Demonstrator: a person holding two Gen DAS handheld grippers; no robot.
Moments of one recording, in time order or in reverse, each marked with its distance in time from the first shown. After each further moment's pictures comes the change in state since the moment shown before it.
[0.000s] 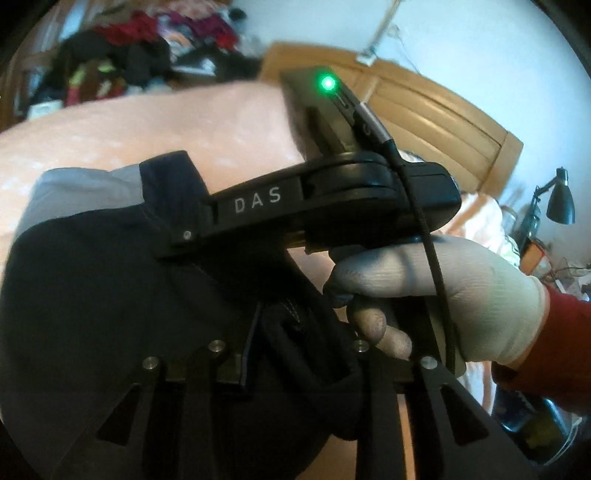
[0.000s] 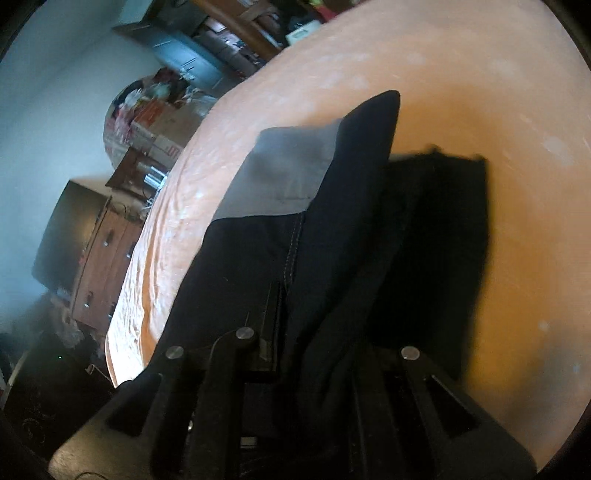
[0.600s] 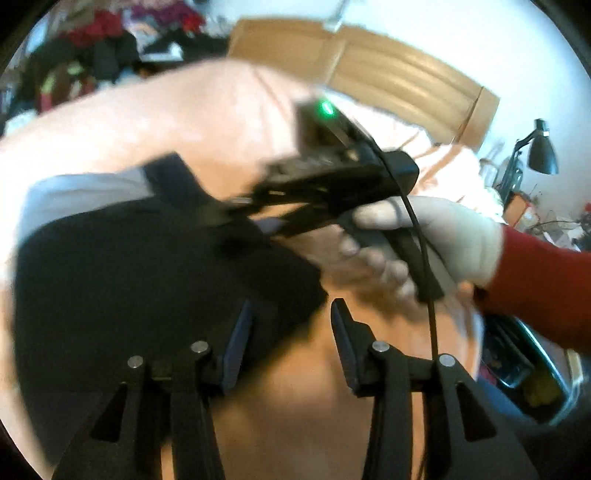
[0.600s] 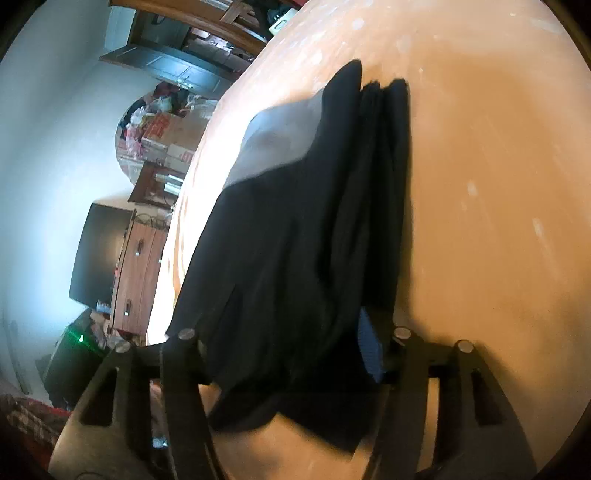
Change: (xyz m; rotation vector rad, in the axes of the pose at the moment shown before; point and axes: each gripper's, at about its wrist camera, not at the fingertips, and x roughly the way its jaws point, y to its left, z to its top) left arm -0.093 -0.017 -0.061 0.080 0.037 0.008; right arm -0.048 -0.025 -0.057 0.140 0.050 0.137
